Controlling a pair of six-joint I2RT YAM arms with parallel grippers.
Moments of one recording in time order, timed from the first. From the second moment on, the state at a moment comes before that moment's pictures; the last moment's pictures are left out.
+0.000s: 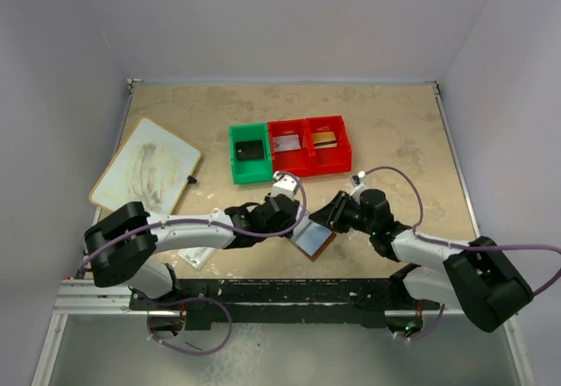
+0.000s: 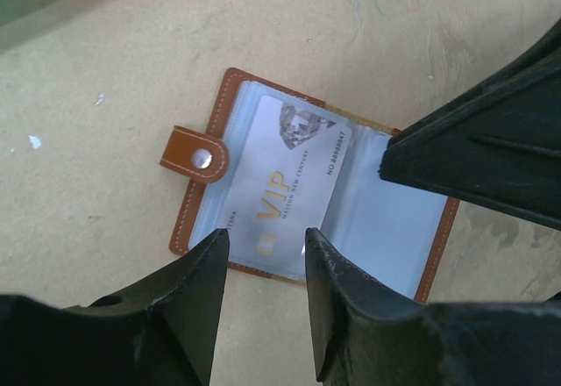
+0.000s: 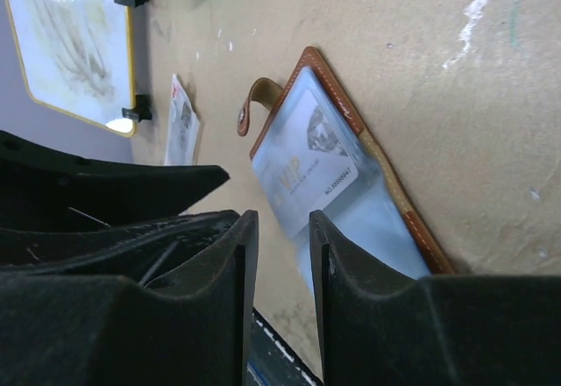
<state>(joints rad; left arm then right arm) -1.11 1.48 0.76 -0.05 -0.39 -0.64 0.52 1.15 0.20 0.44 -0.32 1.01</state>
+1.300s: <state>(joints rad) -1.08 1.62 0.76 0.02 -0.40 -0.57 0.54 1.69 0.17 1.05 -0.43 1.18</state>
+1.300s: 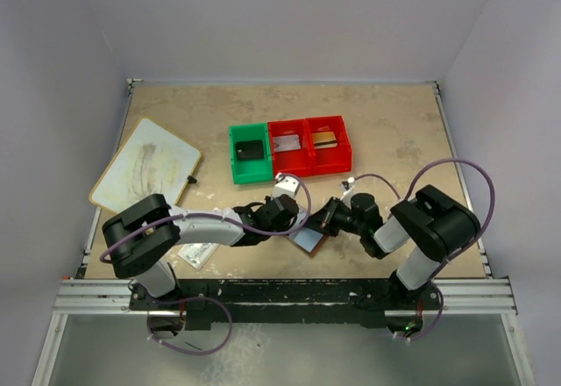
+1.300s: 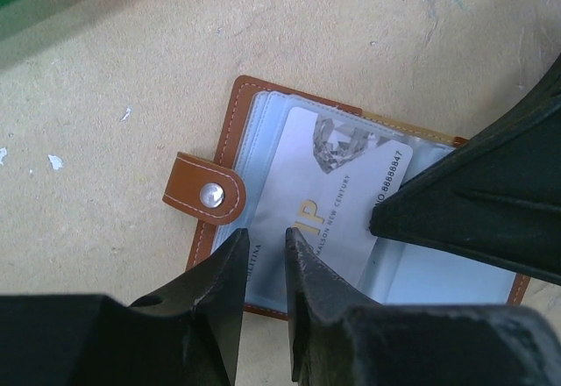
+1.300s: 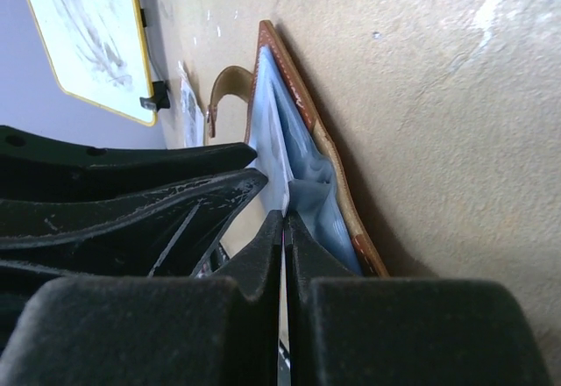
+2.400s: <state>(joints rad) -1.08 1.62 0.75 0.02 -0.41 -0.59 0.57 1.64 0.10 1.10 -0.37 1.25</state>
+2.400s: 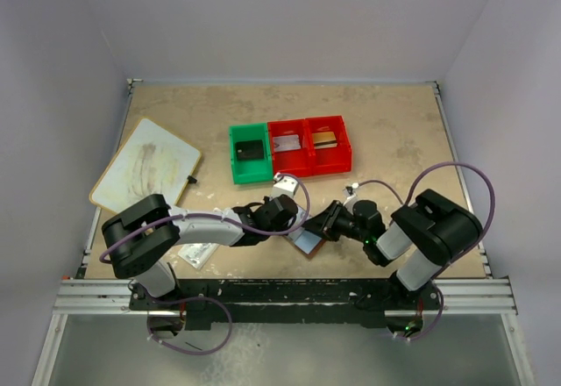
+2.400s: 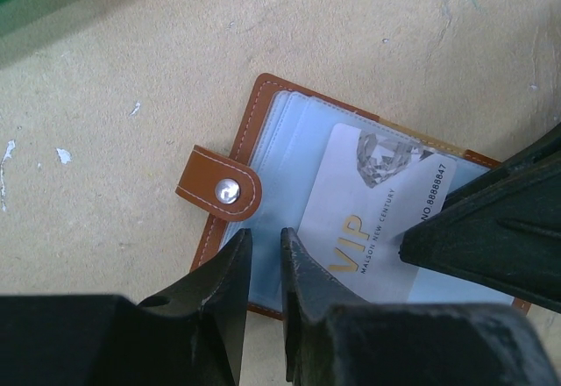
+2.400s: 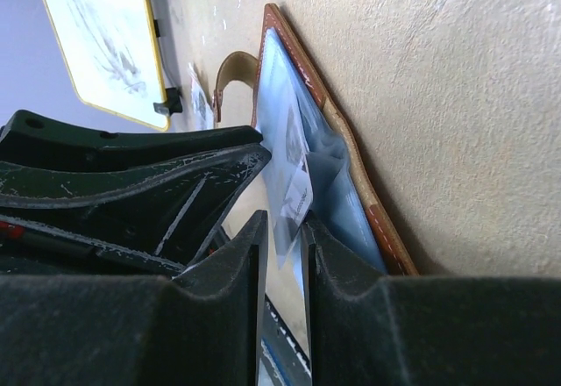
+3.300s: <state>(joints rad) -1.07 1.61 0.75 0.01 -0.41 -0.63 0.63 1.63 0.02 1.21 -0.27 1.33</state>
